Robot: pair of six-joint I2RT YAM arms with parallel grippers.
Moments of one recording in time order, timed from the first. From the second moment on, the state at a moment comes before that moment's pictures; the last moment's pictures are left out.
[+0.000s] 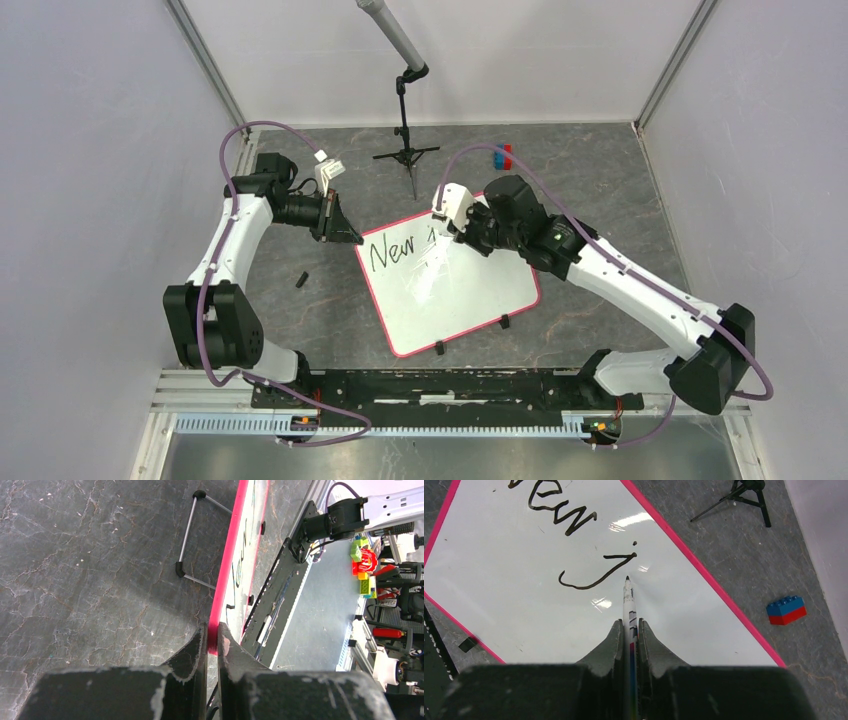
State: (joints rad) left arm 0.01 1.47 1.25 -1.08 1.05 0.48; right arm 0.79 1.28 1.17 -0.49 -0.14 -0.45
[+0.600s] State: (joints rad) left arm 0.01 1.47 1.25 -1.07 1.05 0.48; right arm 0.79 1.30 1.17 -0.47 -0.14 -0.45
